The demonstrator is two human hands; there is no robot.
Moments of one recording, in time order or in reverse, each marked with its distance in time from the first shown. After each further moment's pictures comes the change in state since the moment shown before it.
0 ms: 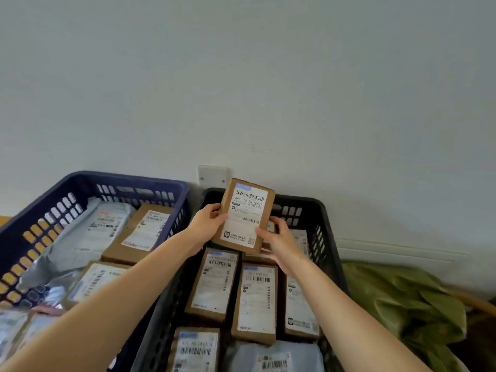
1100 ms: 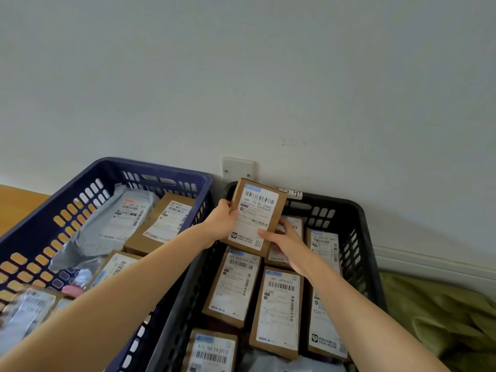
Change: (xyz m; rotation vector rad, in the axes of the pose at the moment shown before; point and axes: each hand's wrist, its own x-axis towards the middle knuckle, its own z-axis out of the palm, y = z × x) left_hand 0.034 -0.010 -0.017 0.280 0.043 -0.086; right_hand 0.065 0.029 0.015 -0.103 -0.159 0.113
